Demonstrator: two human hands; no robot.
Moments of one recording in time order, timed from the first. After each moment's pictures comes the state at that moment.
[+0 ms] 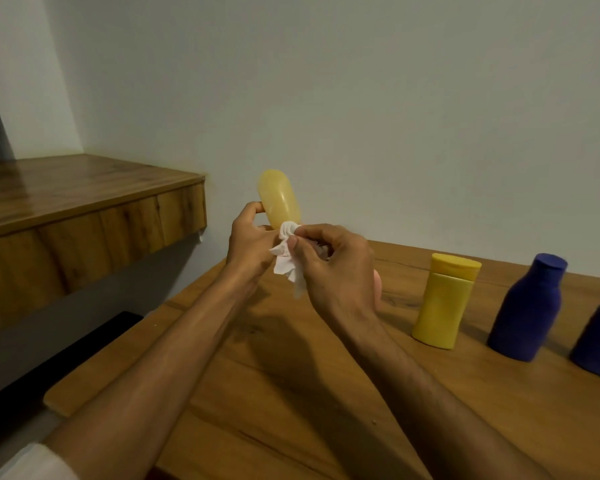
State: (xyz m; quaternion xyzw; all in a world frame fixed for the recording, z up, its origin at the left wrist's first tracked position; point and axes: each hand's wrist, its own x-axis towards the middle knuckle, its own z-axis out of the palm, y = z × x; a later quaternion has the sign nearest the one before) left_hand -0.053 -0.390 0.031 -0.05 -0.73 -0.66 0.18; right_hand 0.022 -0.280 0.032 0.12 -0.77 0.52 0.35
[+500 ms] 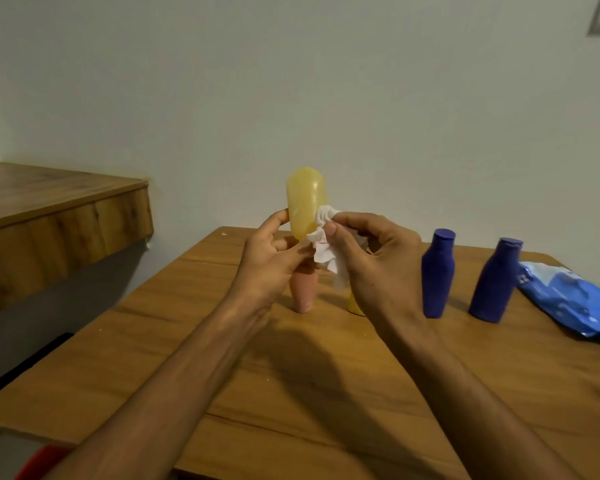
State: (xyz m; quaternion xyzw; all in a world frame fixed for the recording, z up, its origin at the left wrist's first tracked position) left_hand 0.049 -0.311 0.038 -0.20 -0.66 -0.73 0.05; right_hand 0.096 -0.190 0.048 0.07 -0.74 0.52 0.43
